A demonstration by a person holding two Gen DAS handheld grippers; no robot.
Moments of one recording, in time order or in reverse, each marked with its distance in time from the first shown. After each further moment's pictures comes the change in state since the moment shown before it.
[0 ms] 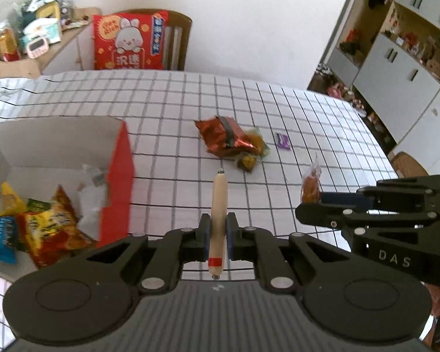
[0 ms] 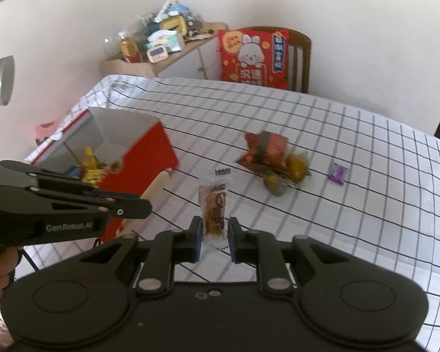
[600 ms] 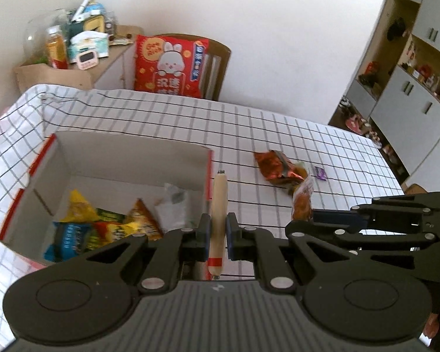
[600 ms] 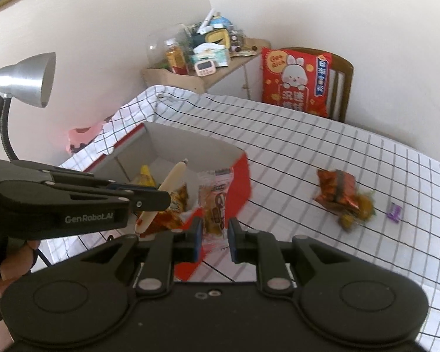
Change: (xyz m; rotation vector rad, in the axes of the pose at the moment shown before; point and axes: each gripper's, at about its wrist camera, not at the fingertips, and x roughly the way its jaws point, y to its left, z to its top) left arm -0.066 0.090 0.002 -0.076 -0.101 0.056; right arm 0.011 0.107 0.037 -0.074 -0.039 0.062
